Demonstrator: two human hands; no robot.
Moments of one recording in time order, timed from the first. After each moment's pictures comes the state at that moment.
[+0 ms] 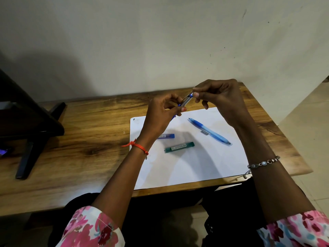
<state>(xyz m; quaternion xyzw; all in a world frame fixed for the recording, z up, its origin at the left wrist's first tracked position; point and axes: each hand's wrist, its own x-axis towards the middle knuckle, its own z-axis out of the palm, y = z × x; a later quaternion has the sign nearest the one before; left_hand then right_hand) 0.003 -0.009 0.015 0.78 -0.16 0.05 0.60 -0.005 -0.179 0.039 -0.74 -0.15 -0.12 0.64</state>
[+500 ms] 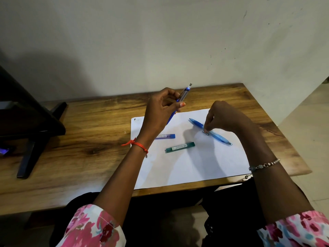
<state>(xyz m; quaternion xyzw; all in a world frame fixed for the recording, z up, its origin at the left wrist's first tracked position) 0.004 -0.008 0.020 0.75 -0.15 0.05 0.65 -0.006 -0.193 0.019 -0.96 -0.01 0.12 0.24</state>
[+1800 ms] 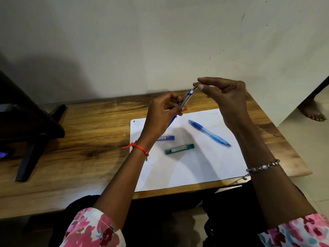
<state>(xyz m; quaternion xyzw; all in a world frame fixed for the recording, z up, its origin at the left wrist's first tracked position) 0.003 -0.011 0.019 0.76 -0.16 0.04 0.63 -0.015 -0.172 0.048 -0.71 -0.08 -0.21 0.67</state>
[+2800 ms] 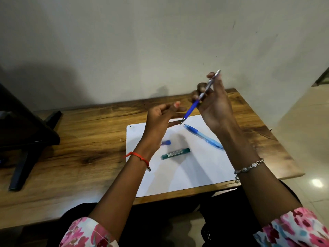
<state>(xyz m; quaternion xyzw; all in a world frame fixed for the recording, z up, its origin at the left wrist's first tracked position) -0.006 -0.022 0.019 0.63 -0.04 -0.07 0.77 -0.001 -0.161 0.041 -0.42 -0.02 -0.08 0.91</state>
